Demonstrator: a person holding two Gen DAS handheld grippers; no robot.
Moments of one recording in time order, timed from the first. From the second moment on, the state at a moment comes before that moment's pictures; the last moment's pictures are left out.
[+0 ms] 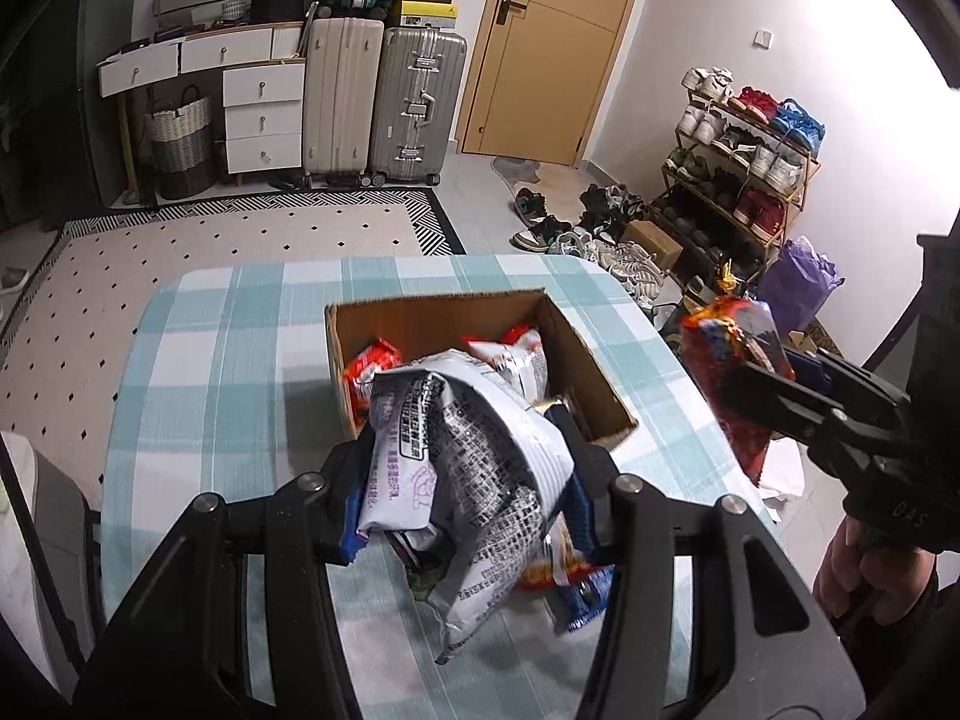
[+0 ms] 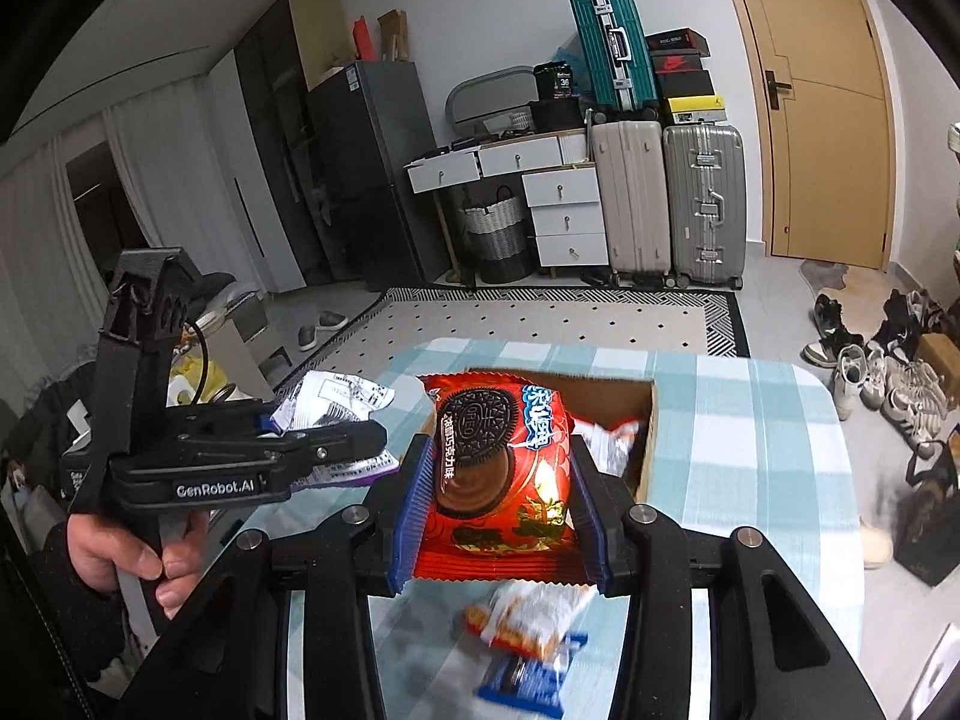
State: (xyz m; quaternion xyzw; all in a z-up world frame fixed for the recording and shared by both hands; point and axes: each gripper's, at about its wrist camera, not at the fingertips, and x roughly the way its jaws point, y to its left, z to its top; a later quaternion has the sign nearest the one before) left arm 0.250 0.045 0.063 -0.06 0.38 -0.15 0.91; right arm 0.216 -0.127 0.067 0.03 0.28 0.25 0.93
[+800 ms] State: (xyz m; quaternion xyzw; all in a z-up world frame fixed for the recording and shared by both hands) left arm 0.378 0.021 -0.006 -0.06 0.43 -0.18 0.88; right arm 0.343 -0.105 0.010 0.02 0.32 0.23 0.92
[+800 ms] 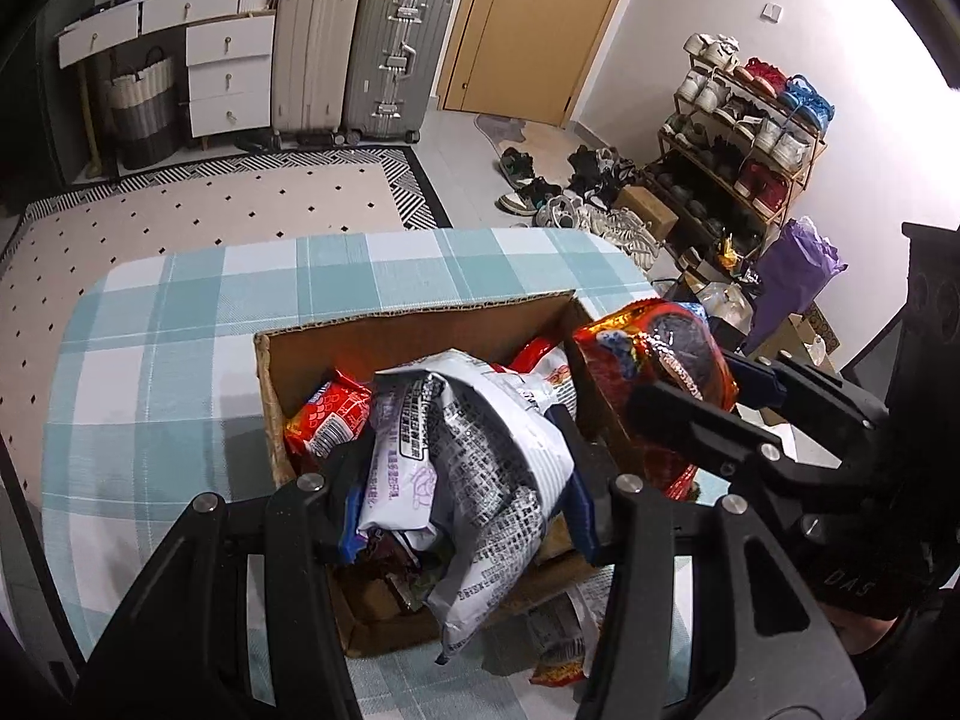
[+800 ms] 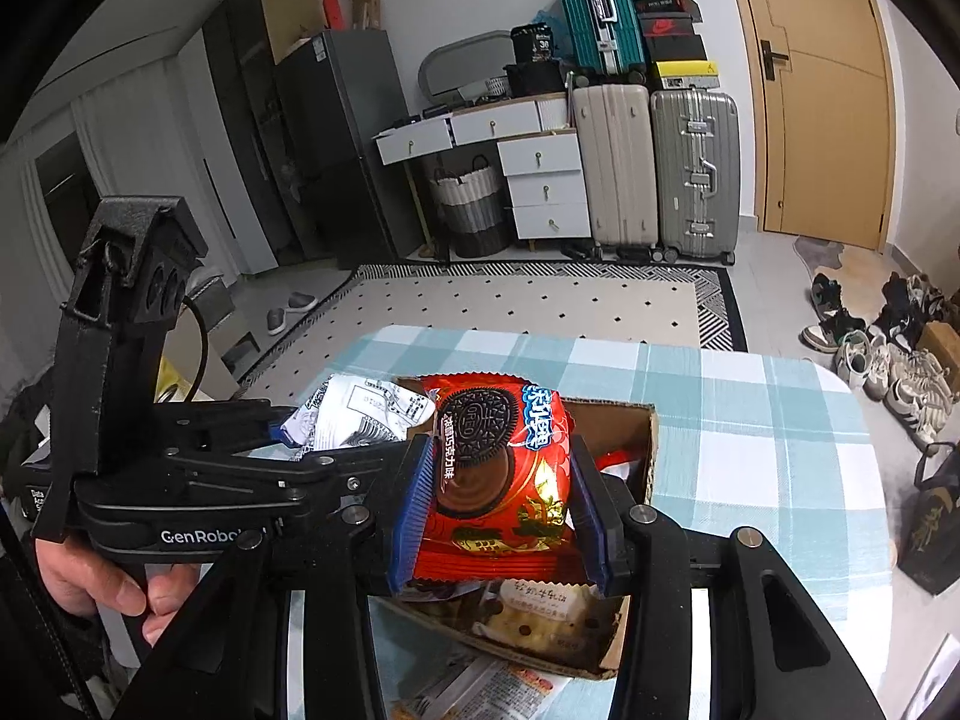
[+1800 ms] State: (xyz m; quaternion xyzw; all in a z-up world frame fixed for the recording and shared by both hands) left arm 0.330 0.034 0.009 -0.06 0.43 -0.12 0.89; right arm 0.289 -0.142 0.023 0.03 0.28 0.21 0.94
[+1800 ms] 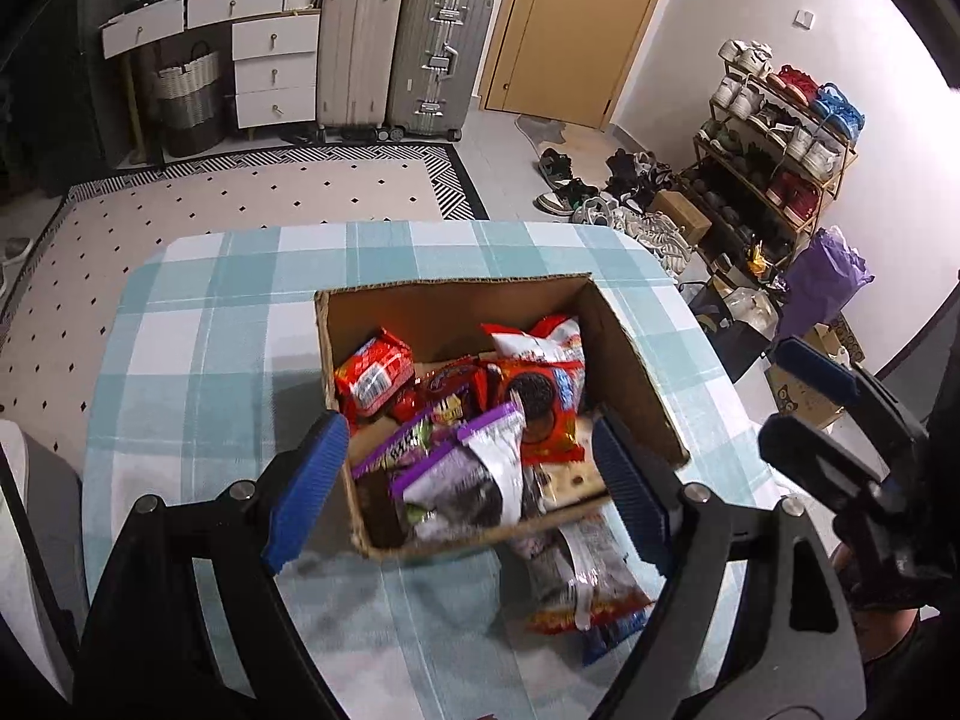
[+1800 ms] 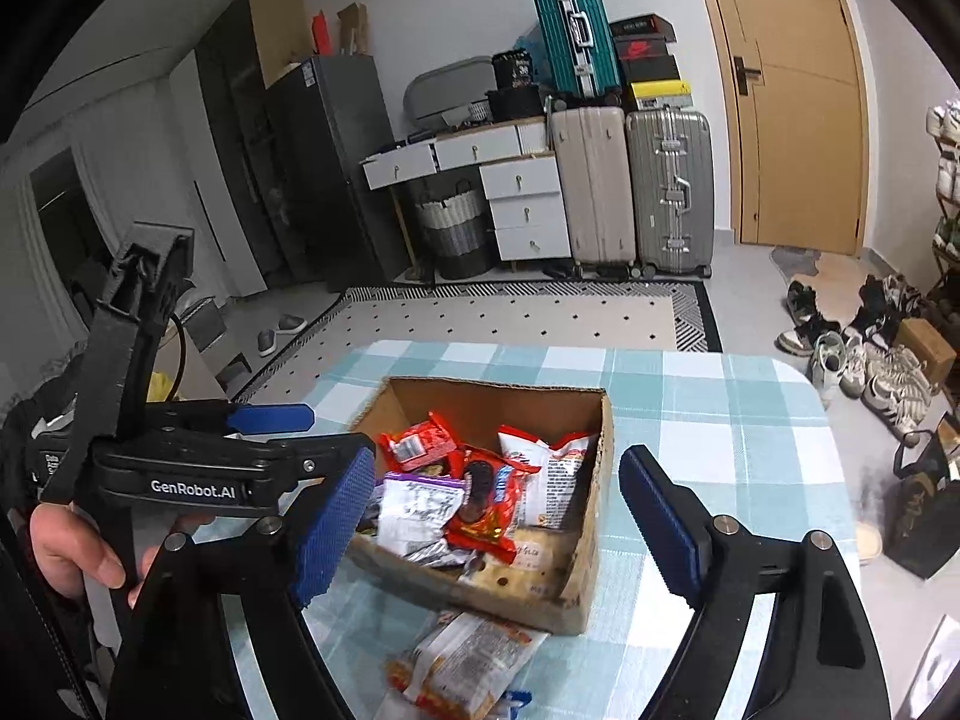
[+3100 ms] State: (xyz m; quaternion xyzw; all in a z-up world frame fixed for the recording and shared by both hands) left arm 0.155 0.022 -0.026 -0.06 0.39 -0.07 0.91; right arm 0.127 -0.145 -0.028 0.03 0.29 0.19 0.94
